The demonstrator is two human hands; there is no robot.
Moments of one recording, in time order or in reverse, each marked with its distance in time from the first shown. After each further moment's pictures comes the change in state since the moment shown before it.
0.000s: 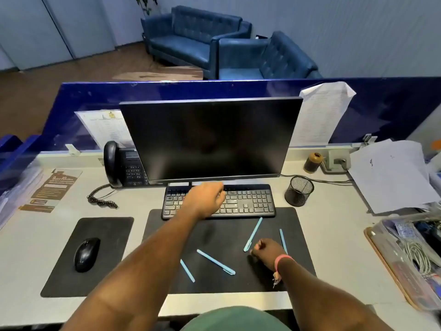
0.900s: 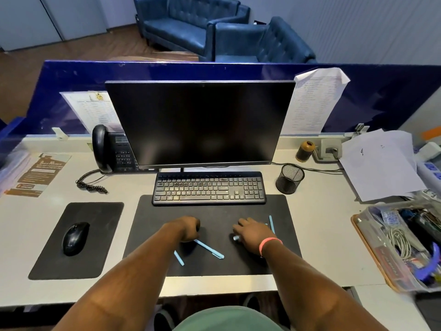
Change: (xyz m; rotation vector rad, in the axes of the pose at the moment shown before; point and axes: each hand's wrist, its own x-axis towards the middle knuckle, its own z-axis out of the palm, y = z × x) left_hand -0.061 -0.035 0.089 0.055 -0.775 -0.291; right_hand 0.008 -0.018 -0.011 -0.879 0.027 -0.549
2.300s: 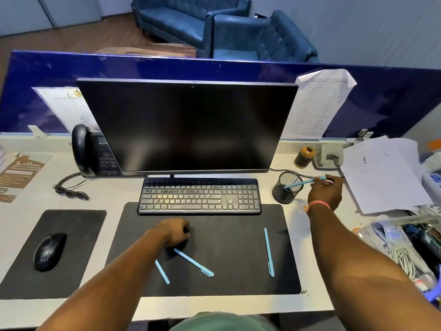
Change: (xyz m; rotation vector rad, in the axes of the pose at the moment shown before) left_hand 0.037 -0.016 -0.014 -0.085 0.041 -0.058; right_hand 0.001 0.187 -0.092 1.210 1.195 1.124
